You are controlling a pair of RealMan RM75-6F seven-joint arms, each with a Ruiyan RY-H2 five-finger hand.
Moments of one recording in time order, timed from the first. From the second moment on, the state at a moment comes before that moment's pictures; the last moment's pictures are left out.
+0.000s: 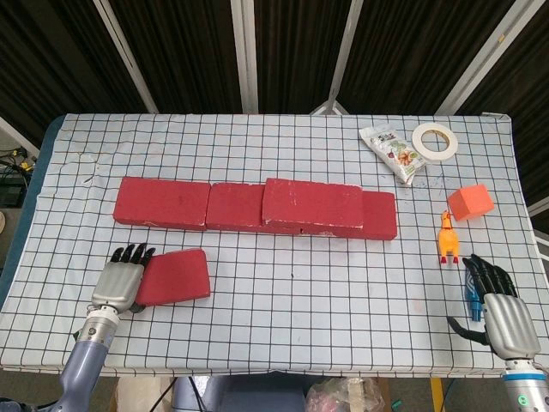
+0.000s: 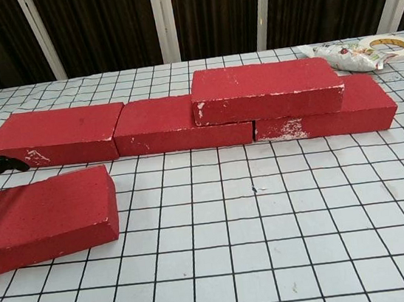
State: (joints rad) left arm -0.54 -1.35 -0.03 -2.01 0.73 1.32 0.93; right arm 0.08 -1.02 0.00 -1.84 -1.44 1.42 0.00
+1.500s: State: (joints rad) left arm -0.60 -1.37 -0.05 -2.00 0.72 1.37 0.91; right arm 0.07 -1.03 0.03 -1.85 -1.40 1.40 -0.02
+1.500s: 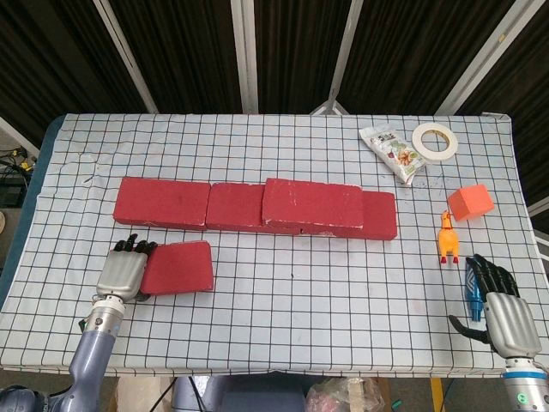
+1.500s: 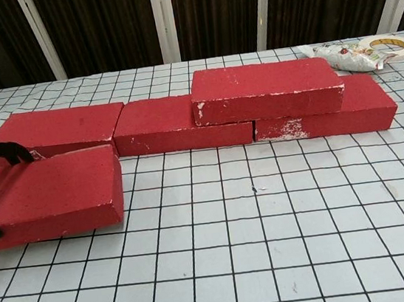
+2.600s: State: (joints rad) left arm -0.99 -1.00 -0.23 -1.83 0.47 0.82 0.75; right arm 0.07 -1.08 0.08 -1.86 -1.24 1.39 -0.18
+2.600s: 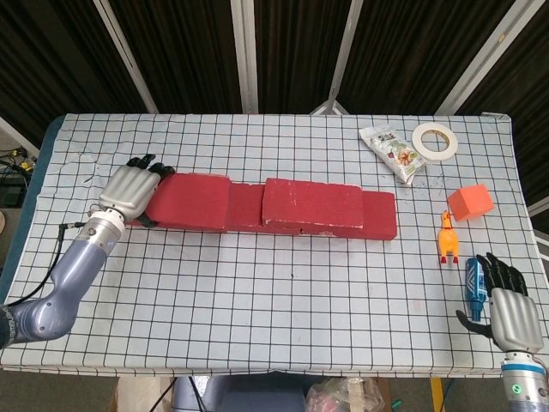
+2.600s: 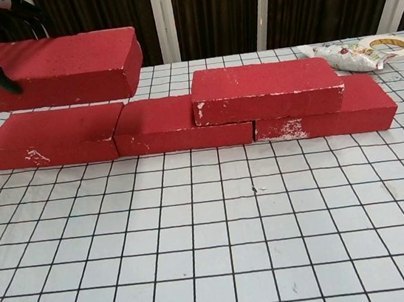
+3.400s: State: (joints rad) left arm -1.13 -1.14 -0.13 -1.48 0.49 0.63 0.60; right arm 0.09 -1.13 0.11 -1.85 -1.14 1.40 -0.29
